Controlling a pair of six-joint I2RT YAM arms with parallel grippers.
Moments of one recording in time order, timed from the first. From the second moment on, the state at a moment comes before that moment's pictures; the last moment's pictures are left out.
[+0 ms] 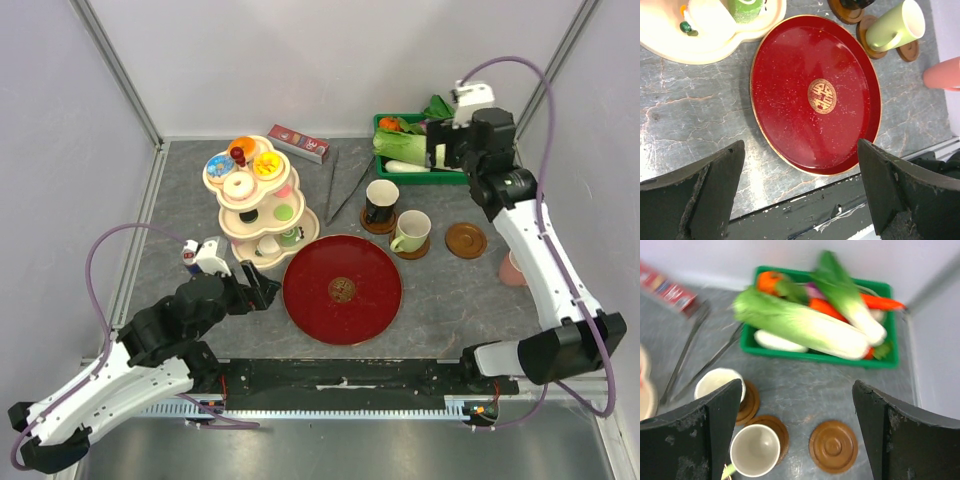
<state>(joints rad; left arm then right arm) -0.90 0.46 0.66 -0.73 -0.36 -0.84 0.22 1.38 1.46 -0.42 0.10 -0.14</state>
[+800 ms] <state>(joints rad) -0.90 0.48 0.66 -0.68 -0.21 -0.81 -0.62 1.30 1.00 -0.58 0.16 0.32</state>
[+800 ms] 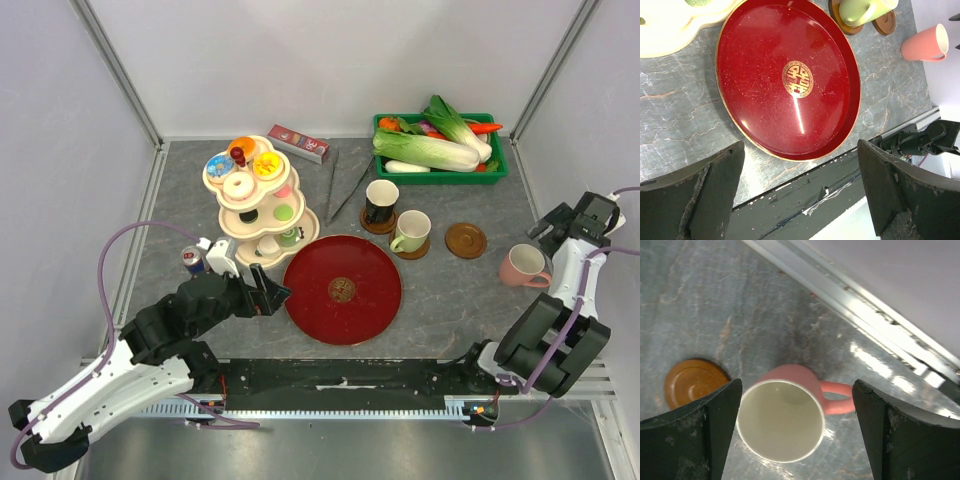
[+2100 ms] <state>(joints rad) -0.90 0.44 0.64 -0.67 -0.21 -0.81 -0.45 0.95 0.69 -0.53 -0.11 0.46</state>
